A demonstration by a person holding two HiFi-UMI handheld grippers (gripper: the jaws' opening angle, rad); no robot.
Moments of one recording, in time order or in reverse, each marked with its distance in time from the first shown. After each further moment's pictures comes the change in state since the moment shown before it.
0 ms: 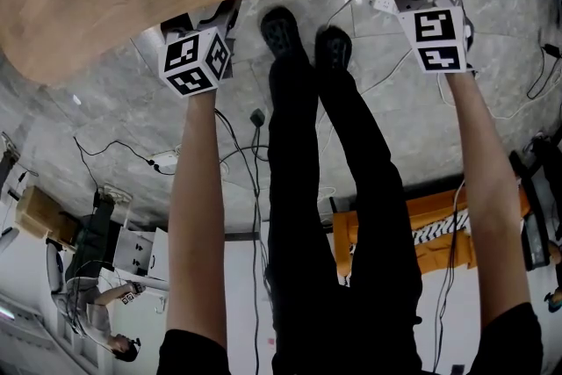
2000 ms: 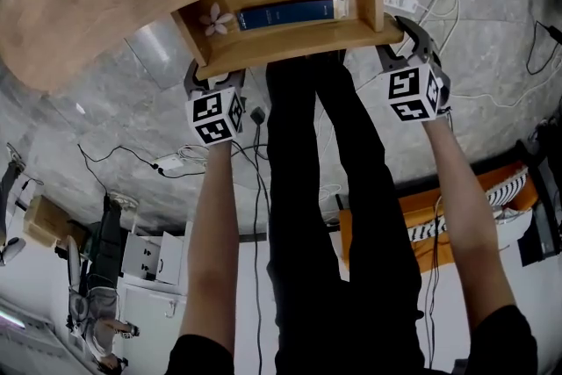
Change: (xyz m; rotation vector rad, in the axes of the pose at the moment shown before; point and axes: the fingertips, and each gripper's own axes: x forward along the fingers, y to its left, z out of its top) left arm -0.090 -0.036 -0.125 0.009 0.273 0.028; right arm -0.071 0.101 -0.103 0.009 0.200 0.096
